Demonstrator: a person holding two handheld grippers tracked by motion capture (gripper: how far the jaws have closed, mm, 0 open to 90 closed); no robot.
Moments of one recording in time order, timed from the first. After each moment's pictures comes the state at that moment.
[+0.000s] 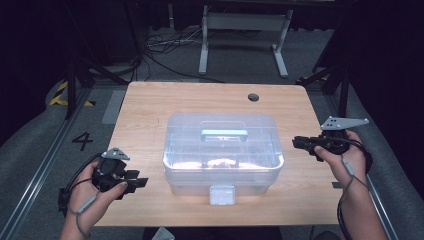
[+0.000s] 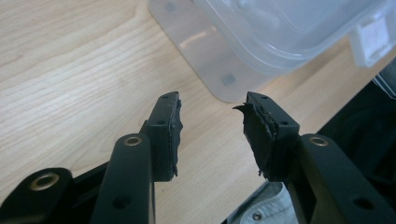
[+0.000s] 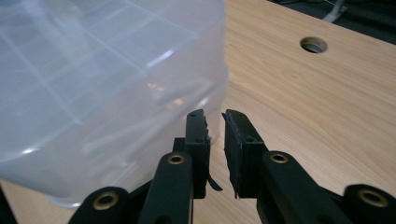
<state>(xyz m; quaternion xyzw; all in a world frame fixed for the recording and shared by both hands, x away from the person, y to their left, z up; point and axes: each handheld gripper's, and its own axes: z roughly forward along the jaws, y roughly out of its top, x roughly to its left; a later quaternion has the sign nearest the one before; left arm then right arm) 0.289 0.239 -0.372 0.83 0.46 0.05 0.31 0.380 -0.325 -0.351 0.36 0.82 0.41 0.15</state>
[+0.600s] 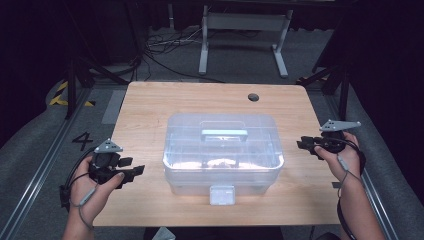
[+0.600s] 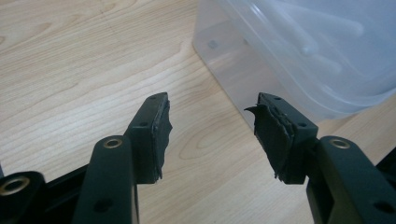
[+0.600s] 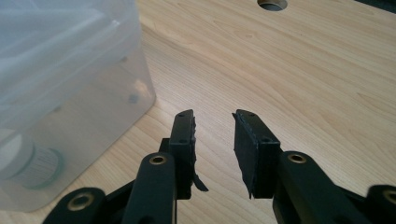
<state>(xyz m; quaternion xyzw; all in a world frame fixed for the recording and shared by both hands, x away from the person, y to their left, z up) 0.308 0.253 -0.384 0.80 0.49 0.11 0.34 0.415 -0.359 -0.405 0.38 0.83 0.38 0.17</state>
